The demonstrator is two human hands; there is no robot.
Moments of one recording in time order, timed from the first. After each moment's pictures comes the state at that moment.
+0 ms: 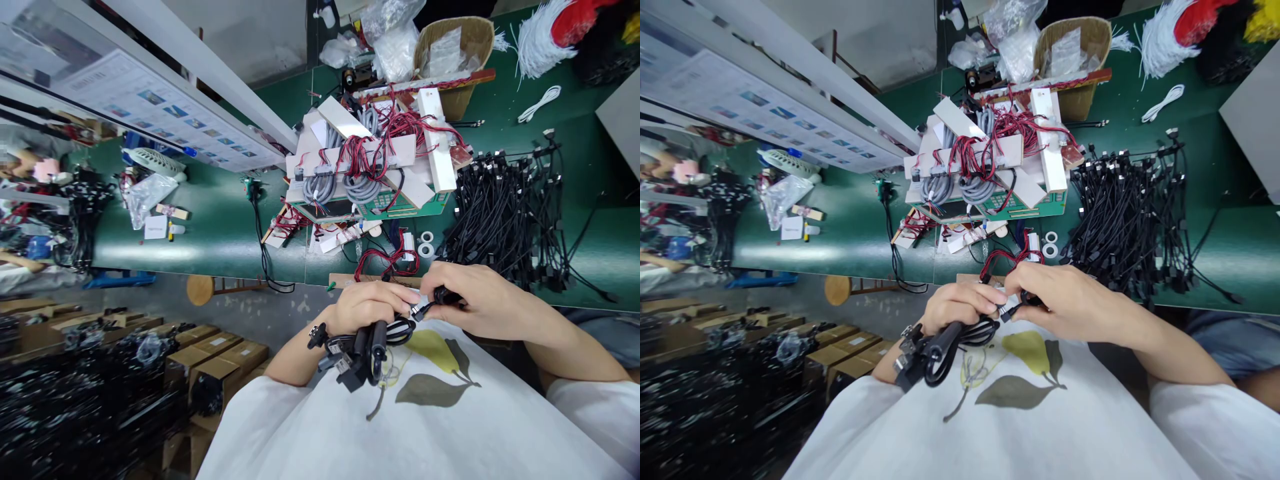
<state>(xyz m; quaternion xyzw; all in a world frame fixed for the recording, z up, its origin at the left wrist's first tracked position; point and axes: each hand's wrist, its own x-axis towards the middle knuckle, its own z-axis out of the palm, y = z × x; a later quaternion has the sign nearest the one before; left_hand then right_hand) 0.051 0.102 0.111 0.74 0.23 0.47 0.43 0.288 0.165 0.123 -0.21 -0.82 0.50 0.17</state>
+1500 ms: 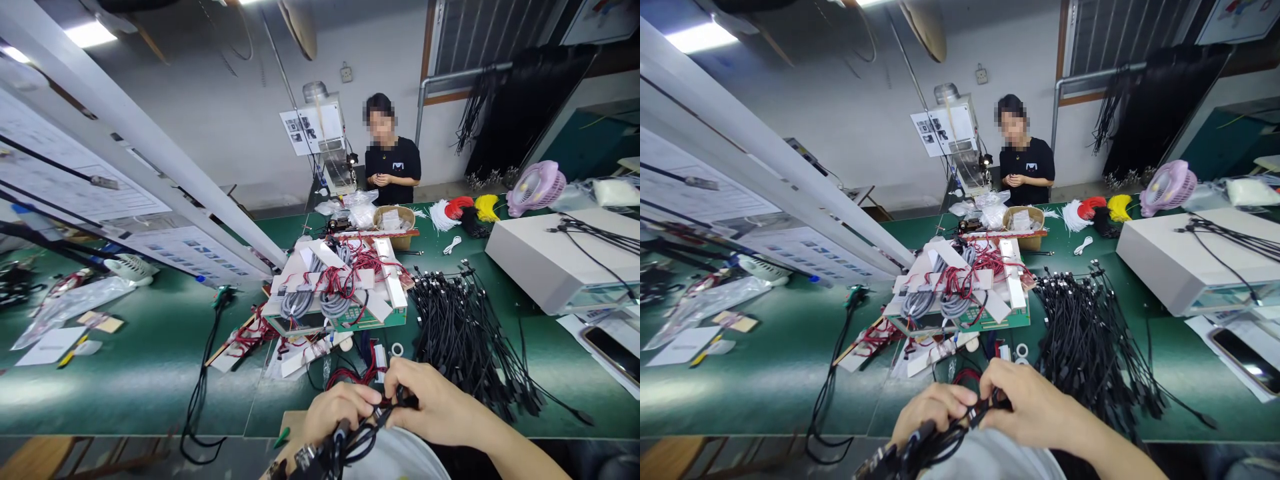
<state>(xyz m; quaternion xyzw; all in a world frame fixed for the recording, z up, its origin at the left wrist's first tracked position) 0.055 0.104 0.080 0.70 0.39 0.40 0.45 0.300 0.170 0.138 -0.30 -0.76 0.55 0.19</state>
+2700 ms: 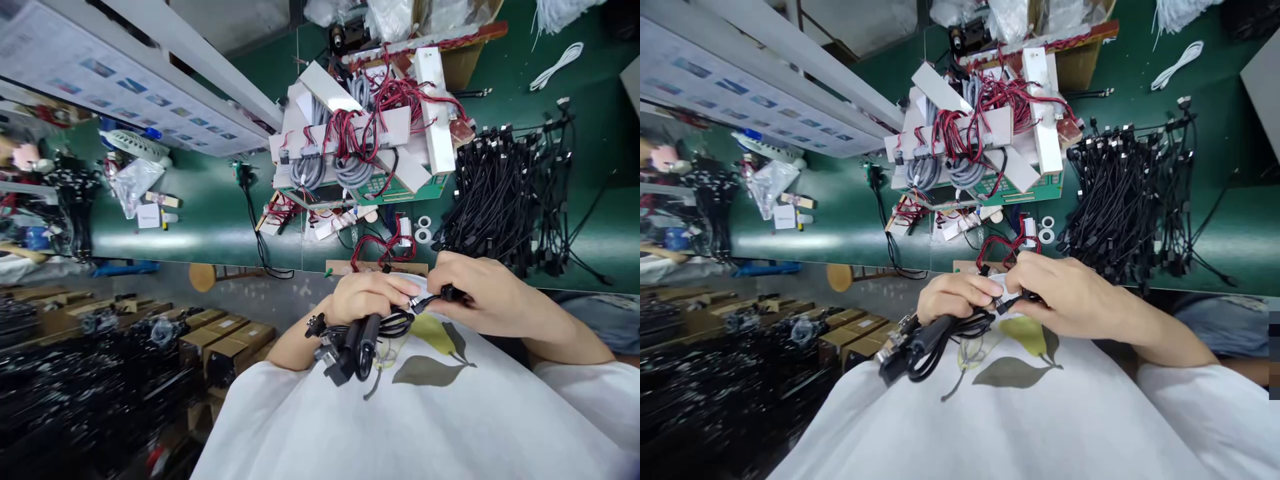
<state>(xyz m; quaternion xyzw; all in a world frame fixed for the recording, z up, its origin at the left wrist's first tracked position) 0.061 0.101 0.105 0.73 0.26 0.45 0.45 0.304 0.161 0.113 -0.18 -0.83 0.47 0.23</state>
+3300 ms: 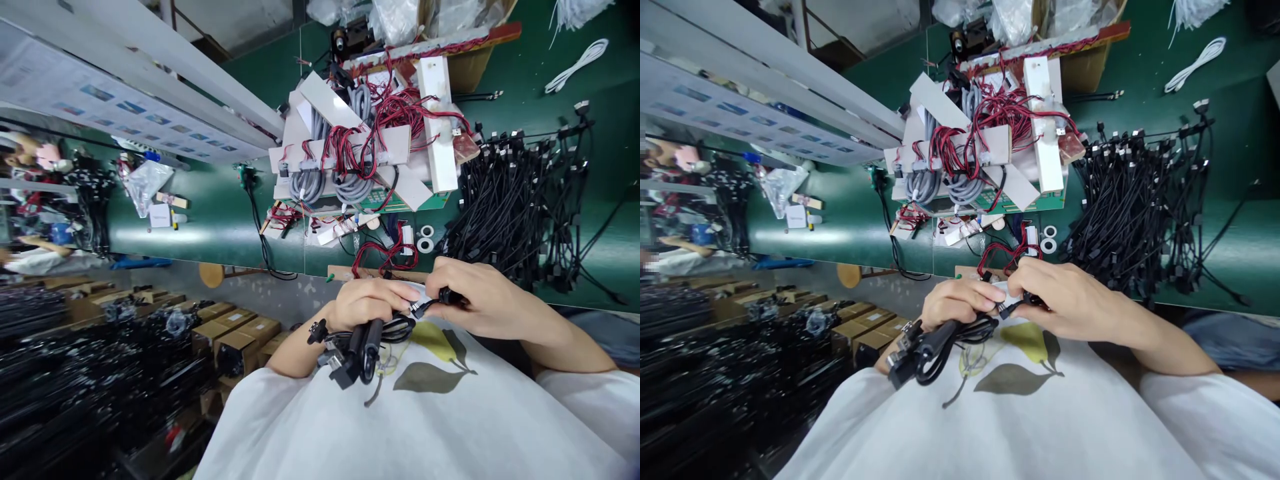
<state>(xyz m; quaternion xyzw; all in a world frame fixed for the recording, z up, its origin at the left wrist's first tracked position) 0.074 0.132 0.100 0.70 0.32 0.46 0.45 0.309 0.204 0.092 -0.18 -0.81 0.52 0.21</state>
